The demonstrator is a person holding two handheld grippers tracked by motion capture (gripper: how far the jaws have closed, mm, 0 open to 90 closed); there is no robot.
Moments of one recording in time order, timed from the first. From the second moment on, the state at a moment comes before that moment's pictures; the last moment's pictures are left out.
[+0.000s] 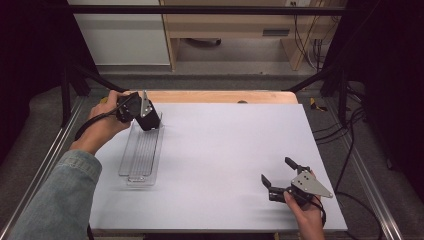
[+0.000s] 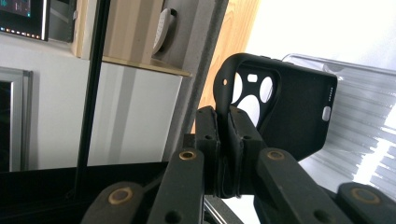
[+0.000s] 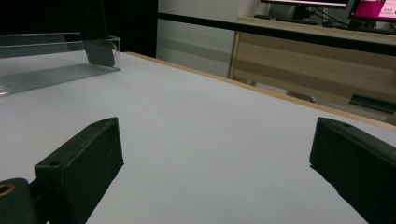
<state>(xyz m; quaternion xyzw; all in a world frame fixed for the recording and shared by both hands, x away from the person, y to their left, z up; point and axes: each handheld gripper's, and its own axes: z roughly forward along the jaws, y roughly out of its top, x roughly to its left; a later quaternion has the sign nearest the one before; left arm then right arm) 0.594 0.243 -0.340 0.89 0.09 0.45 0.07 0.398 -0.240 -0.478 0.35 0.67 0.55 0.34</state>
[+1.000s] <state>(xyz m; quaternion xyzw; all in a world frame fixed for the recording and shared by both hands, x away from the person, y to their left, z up) 0.603 0.233 -0.341 0.89 0.08 0.45 0.06 0.398 -0.241 -0.478 0.35 0.67 0.56 0.34</state>
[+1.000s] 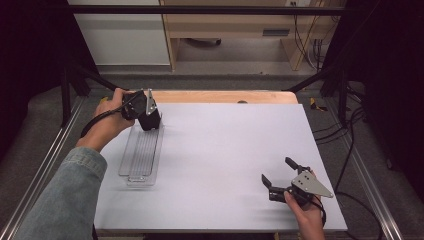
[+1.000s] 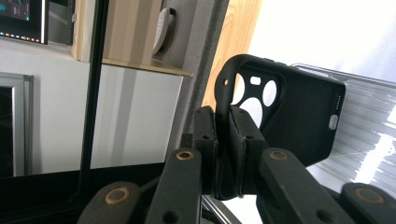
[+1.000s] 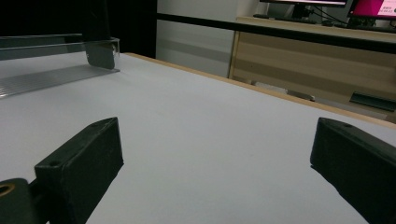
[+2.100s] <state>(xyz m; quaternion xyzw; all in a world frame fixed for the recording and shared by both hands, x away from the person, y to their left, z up) 0.614 0.234 -0.345 0.88 0.09 0.45 0.06 0.399 -0.242 -0.479 0.36 0.67 0.56 0.34</state>
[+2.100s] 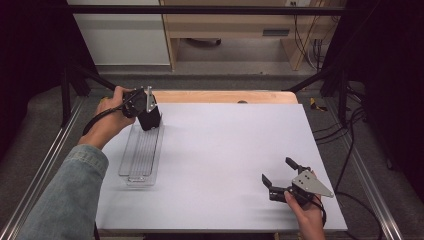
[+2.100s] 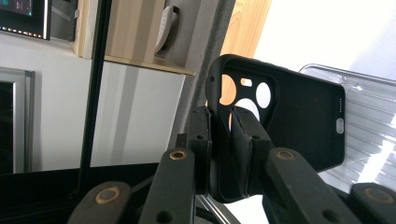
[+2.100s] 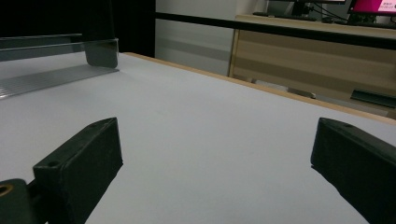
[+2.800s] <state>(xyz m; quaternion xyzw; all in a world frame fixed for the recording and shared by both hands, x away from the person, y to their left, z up) 0.613 0.232 -0.342 0.87 0.11 0.48 0.08 0.399 -0.242 -0.479 0.36 0.67 0.56 0.34</state>
